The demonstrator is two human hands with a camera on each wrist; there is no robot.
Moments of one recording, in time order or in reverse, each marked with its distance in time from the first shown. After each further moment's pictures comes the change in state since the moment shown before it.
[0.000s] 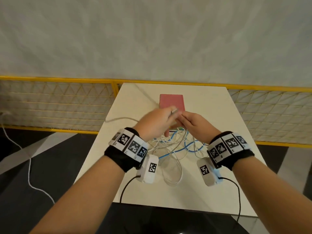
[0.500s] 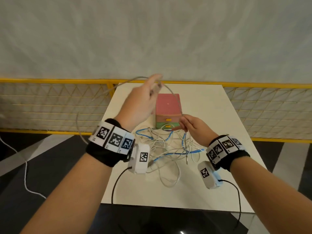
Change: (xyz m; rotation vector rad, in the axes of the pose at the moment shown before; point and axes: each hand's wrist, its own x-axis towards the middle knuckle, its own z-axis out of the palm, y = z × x) left_hand 0.010 -0.008 -0.041 -0.153 0.371 0.047; right_hand -0.009 0.033 0.006 0.040 0.076 0.061
